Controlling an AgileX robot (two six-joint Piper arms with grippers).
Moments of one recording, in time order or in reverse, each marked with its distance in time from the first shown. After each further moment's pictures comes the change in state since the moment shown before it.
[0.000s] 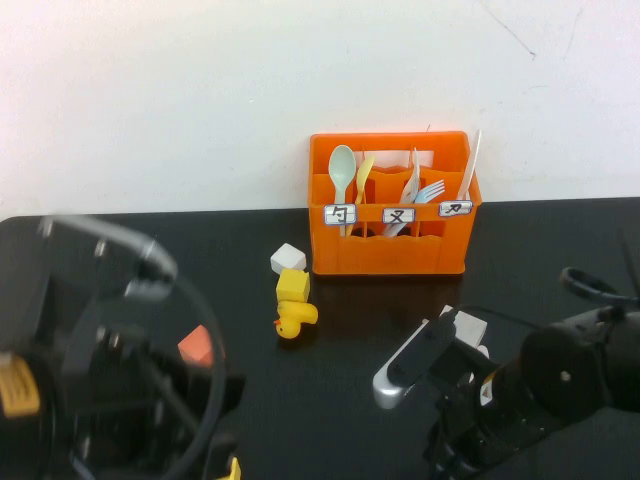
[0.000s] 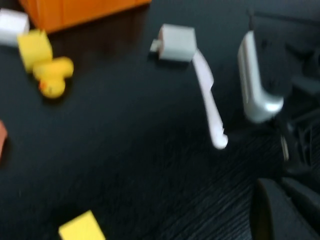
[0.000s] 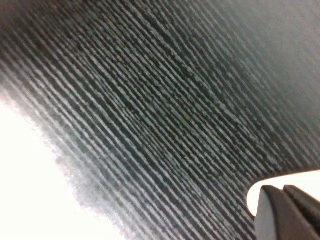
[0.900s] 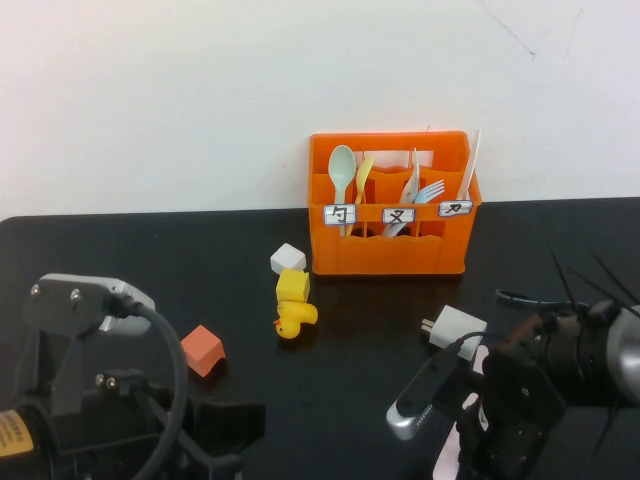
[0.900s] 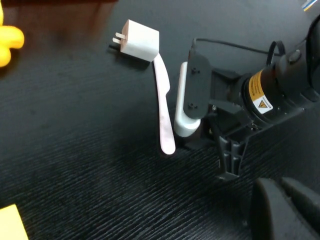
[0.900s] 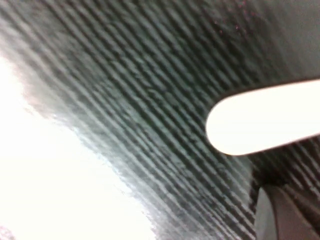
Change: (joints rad) right arm 0.000 0.166 -0.074 -0.348 0.173 0.269; left arm 0.000 -0.074 0.163 -0.292 -0.139 0.059
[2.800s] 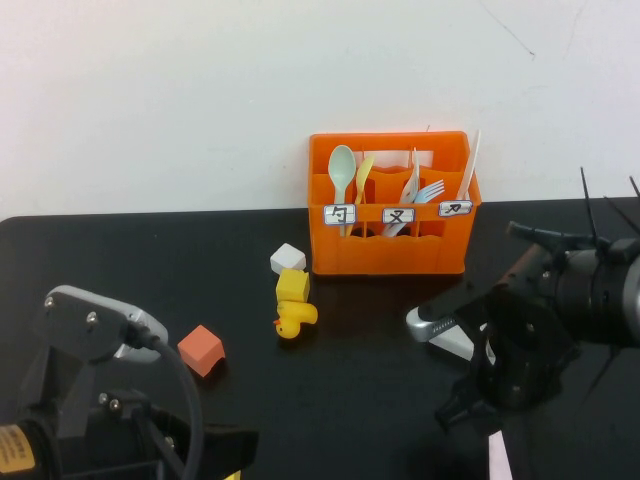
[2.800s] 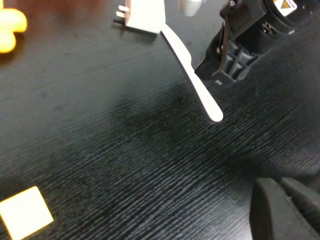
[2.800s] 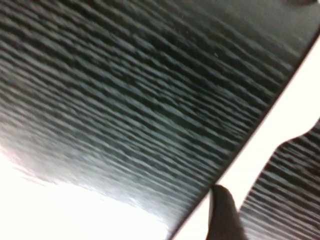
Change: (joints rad) right arm -0.067 -0.024 -0.154 -0.166 0.149 0.439; left arm 0.000 -0.001 0.008 0.058 0.066 0.050
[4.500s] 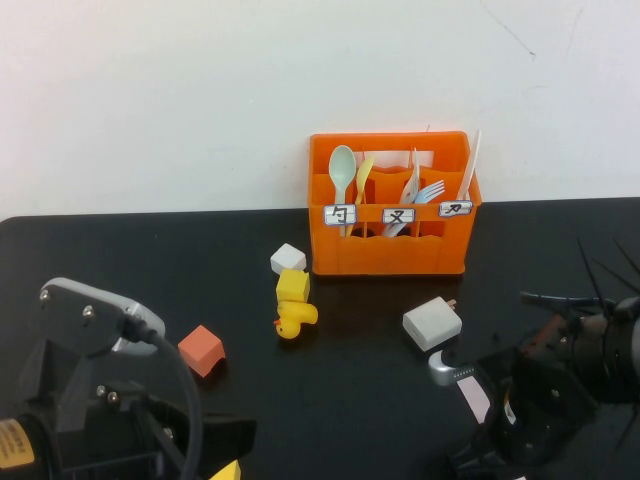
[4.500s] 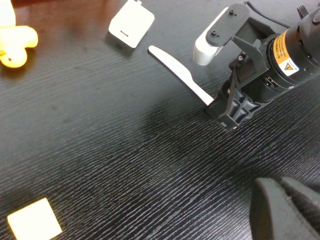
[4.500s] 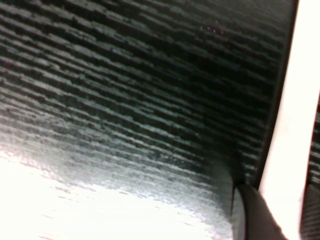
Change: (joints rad) right arm 0.000 0.018 0.208 0.021 -0.227 0.140; left arm 0.000 0.000 0.000 0.016 -0.031 0.002
